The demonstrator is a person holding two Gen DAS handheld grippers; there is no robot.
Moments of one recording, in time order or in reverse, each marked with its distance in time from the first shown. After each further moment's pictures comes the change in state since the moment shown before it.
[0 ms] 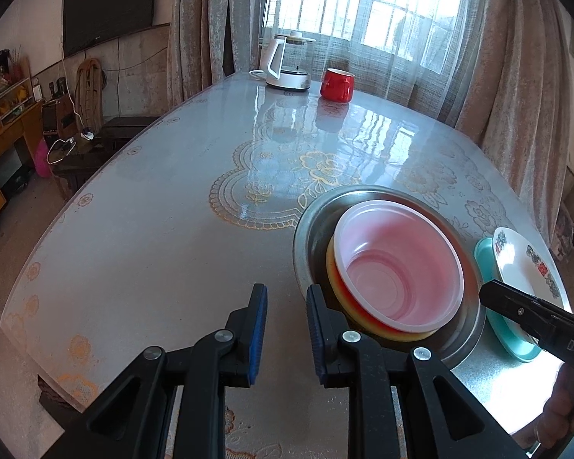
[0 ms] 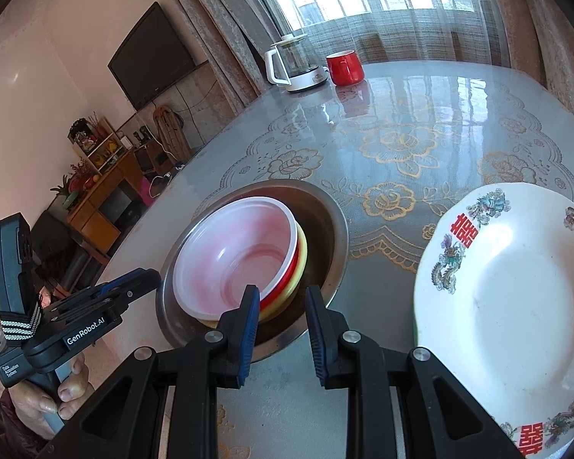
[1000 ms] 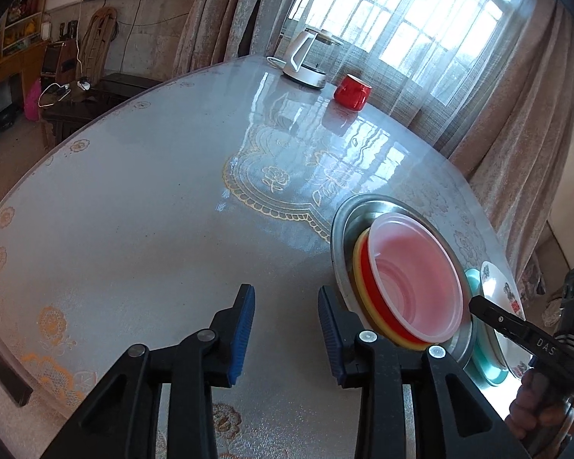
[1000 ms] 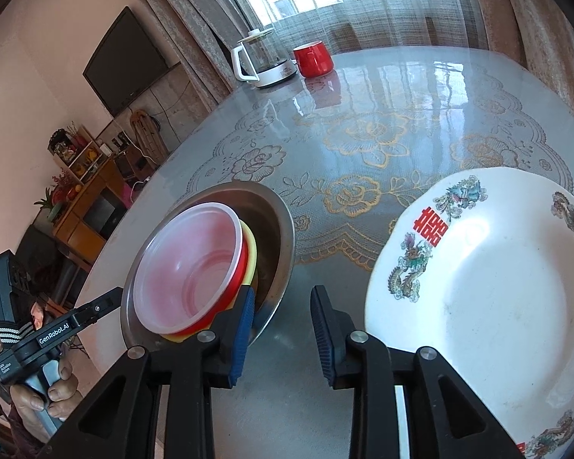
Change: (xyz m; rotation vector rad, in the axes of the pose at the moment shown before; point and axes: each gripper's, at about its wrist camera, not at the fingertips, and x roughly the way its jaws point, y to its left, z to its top) left arm 0.011 0.042 -0.006 -0.189 0.017 -0.156; right arm 0.009 -0.022 0.007 0.059 0.018 -0.058
